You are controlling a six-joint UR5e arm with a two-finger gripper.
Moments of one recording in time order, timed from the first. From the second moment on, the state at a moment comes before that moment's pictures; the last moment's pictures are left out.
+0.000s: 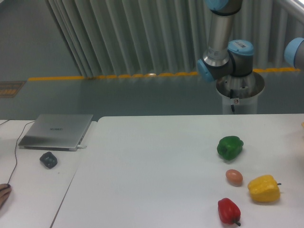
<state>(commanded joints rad) 2.65 -1.88 -1.47 -1.27 1.62 1.83</state>
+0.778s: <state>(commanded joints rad) 2.63 -1.88 -1.52 -1.25 1.53 1.71</state>
